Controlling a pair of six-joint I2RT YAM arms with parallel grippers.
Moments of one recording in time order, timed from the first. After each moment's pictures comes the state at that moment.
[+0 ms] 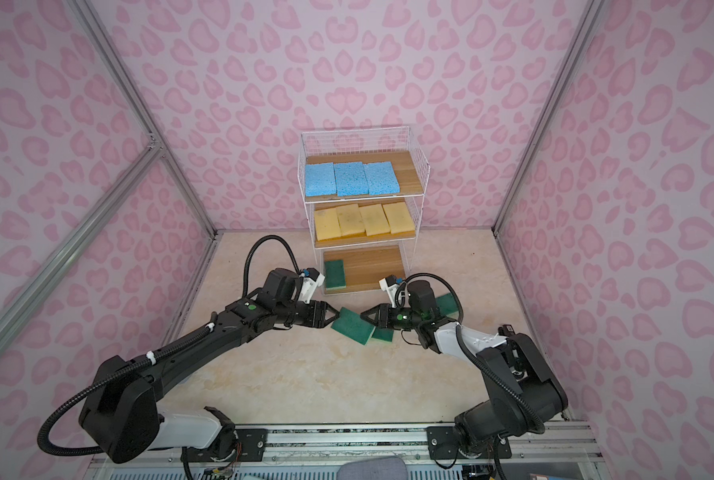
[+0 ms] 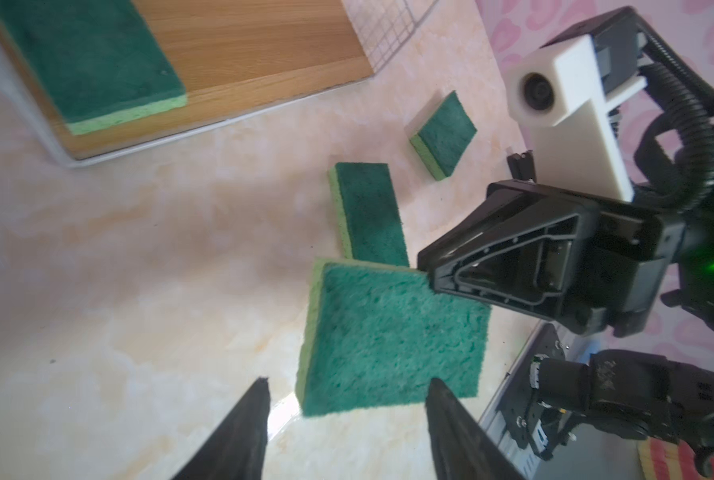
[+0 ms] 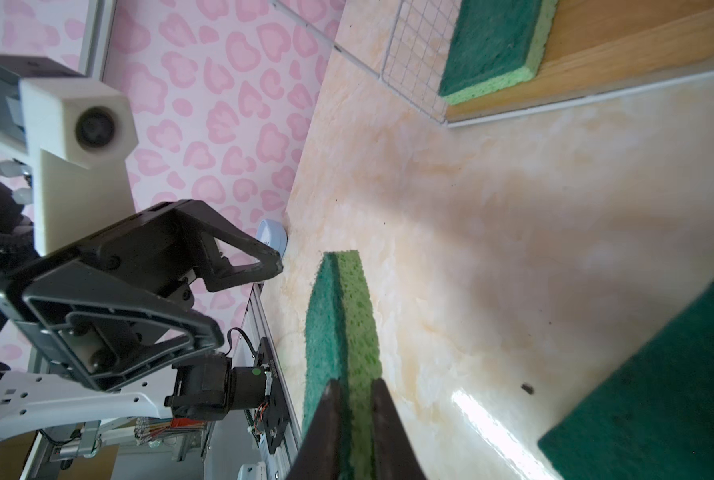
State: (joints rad) left arm -0.56 1.37 0.93 -0.36 0.38 -0.42; right arm 0.40 1.50 0.63 0.35 -0.79 0.72
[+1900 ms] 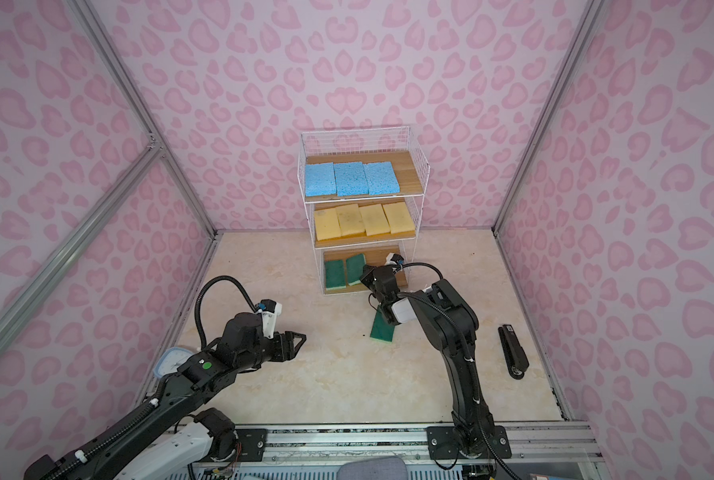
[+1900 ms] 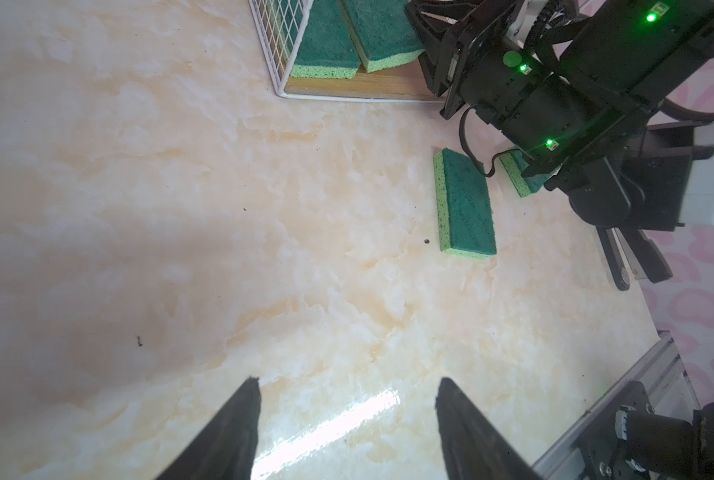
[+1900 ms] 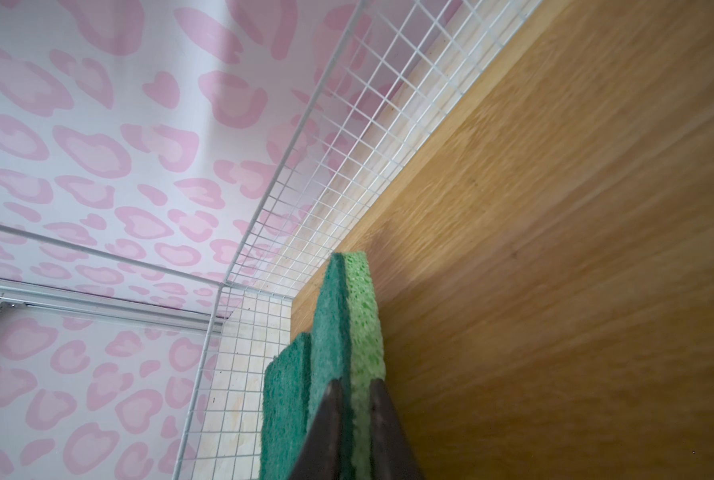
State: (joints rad) left arm -0.56 0.84 0.53 -0.40 0.13 -0.54; right arm 0.49 2.20 1.10 0.79 0.10 1.08
